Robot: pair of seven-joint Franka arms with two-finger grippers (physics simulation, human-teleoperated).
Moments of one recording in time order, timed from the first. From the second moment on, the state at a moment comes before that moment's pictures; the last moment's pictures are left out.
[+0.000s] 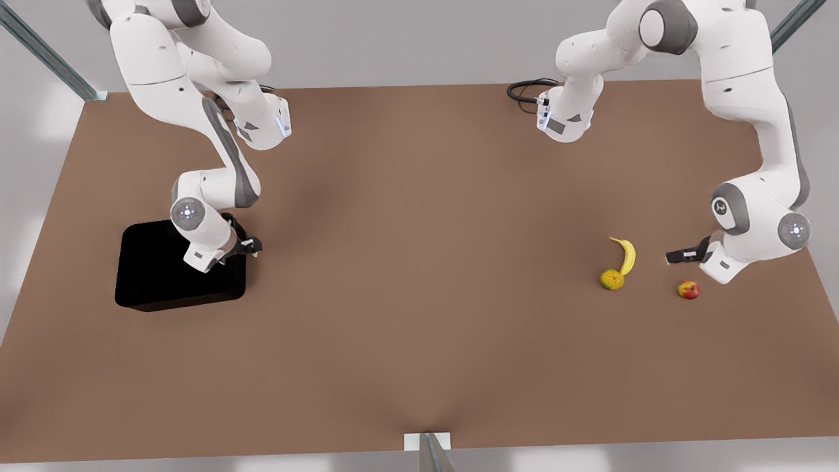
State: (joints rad) left arm 0.24 0.37 0.10 -1.88 0.00 2.06 0.21; right arm 0.01 0.21 0.03 -2.38 -0.13 2.53 -0.10
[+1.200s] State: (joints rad) left arm 0.31 0.71 0.10 -1.63 -0.06 2.19 0.36; right arm 0.33 0.23 0.04 -2.21 -0.09 2.48 0.30
